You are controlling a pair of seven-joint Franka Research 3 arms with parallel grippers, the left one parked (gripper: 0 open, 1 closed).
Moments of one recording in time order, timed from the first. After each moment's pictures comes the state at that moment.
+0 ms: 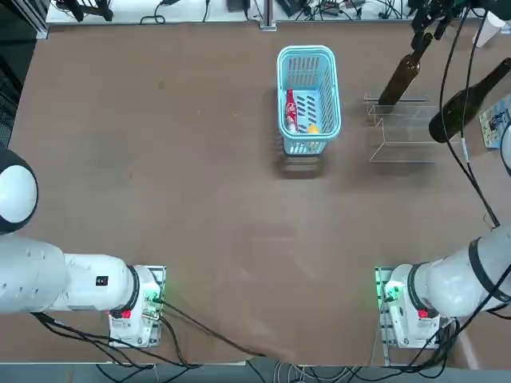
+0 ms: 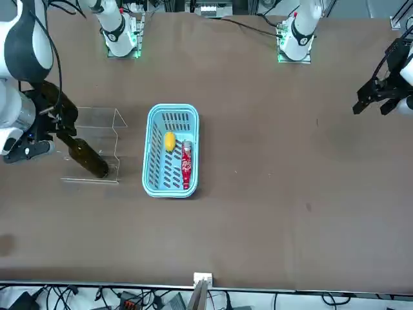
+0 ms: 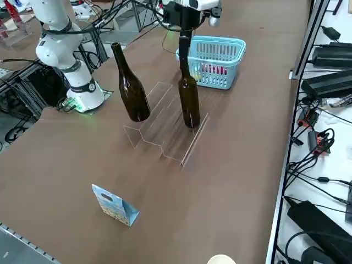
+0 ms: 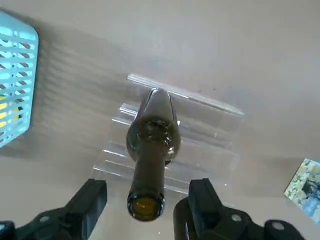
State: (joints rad) arm 0.23 0.20 -0.22 -1.58 -0.02 1.66 -0.27
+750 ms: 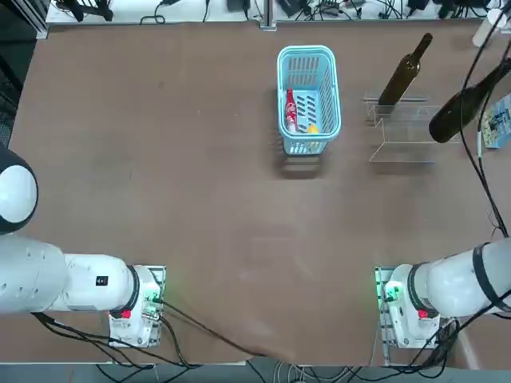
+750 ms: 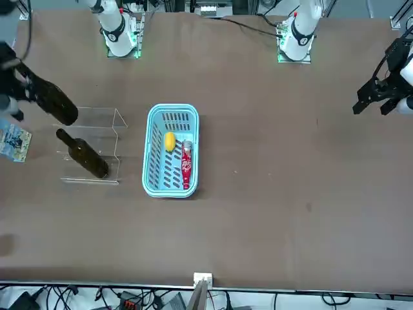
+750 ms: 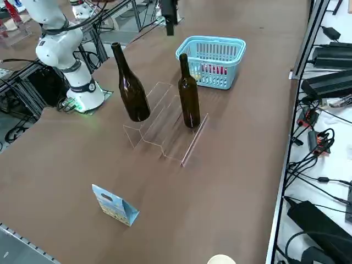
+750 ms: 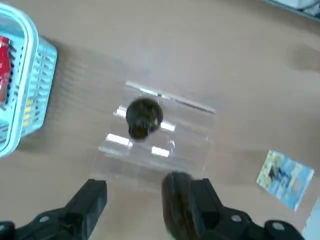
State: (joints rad) arm 0.22 0.00 -0.23 -1.54 -0.07 1.54 -0.28
